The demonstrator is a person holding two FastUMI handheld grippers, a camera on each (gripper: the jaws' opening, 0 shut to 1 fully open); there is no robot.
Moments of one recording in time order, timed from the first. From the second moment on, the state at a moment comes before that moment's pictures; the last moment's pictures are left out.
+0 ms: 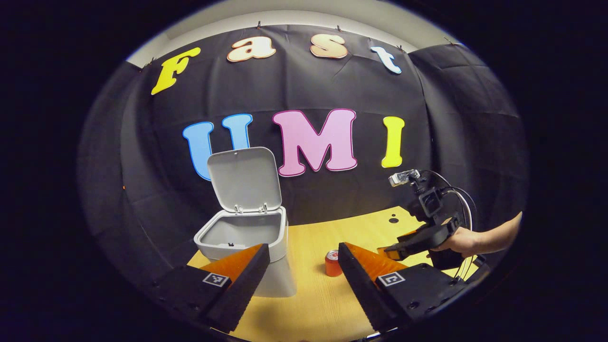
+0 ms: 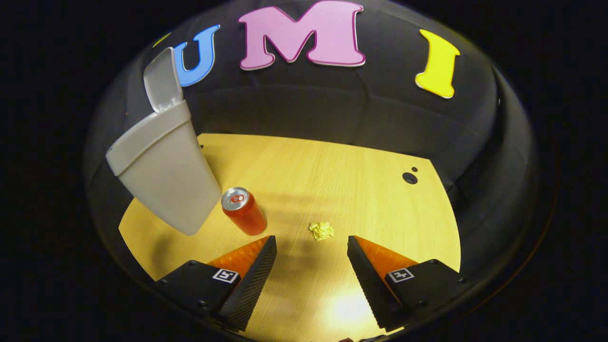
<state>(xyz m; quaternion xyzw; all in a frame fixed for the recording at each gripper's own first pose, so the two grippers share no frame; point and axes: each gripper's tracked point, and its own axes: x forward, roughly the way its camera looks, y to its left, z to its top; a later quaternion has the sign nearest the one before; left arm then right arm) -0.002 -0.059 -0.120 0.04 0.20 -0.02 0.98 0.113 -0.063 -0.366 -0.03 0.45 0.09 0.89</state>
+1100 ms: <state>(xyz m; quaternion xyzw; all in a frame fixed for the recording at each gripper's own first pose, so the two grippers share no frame) 0.002 -0.089 -0.160 0.01 0.26 0.00 0.97 0.160 -0.071 -0.501 -0.04 0.56 0.08 0.83</state>
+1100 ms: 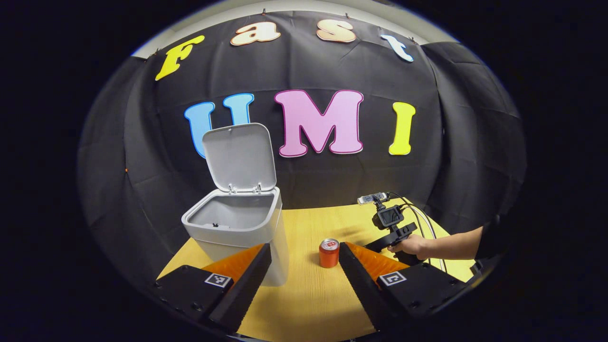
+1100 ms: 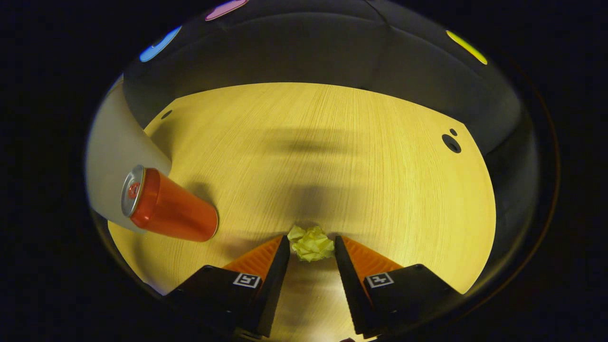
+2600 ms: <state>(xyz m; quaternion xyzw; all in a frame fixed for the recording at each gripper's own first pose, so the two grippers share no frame) -0.057 -0.019 -0.179 -0.01 0.25 0.01 0.97 0.183 0.180 -0.154 0.02 0.30 0.29 0.91</state>
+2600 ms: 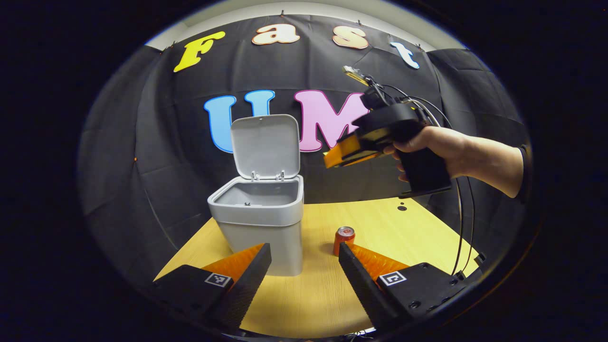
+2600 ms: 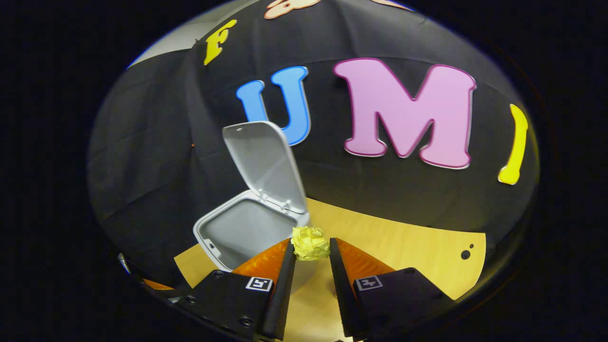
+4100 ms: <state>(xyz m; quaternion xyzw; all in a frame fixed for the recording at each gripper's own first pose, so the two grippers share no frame) -0.049 -0.026 -0.241 -0.02 0.27 0.00 0.96 0.195 0.104 -0.110 -0.01 0.18 0.19 0.96</state>
